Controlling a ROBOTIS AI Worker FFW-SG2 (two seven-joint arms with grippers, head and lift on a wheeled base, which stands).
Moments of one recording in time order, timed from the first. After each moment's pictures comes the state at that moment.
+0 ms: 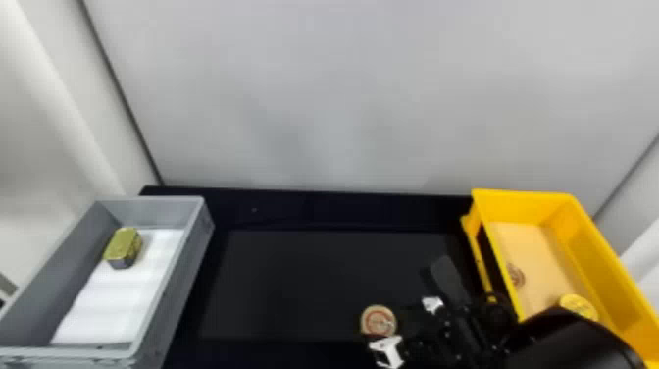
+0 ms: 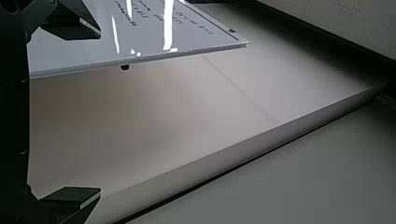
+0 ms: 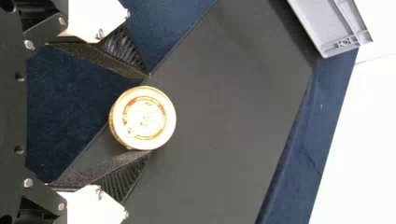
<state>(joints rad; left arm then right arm) 0.16 0.00 0.44 -2.30 -0.35 0.15 0.22 0.03 -0.29 0.31 -1.74 0.08 0.92 0.56</state>
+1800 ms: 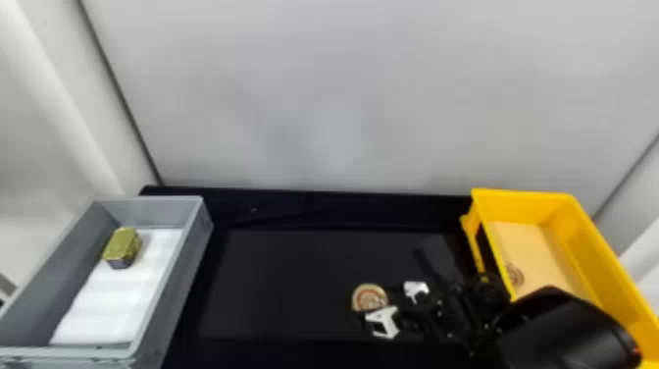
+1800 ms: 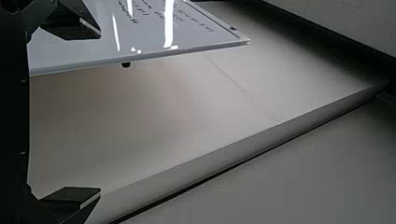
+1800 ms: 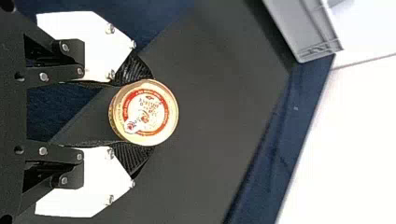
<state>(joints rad) 0.16 0.00 0.44 -2.30 -0.35 0.15 0.22 -0.02 -0.27 0.32 -1.77 0.10 0.92 0.57</state>
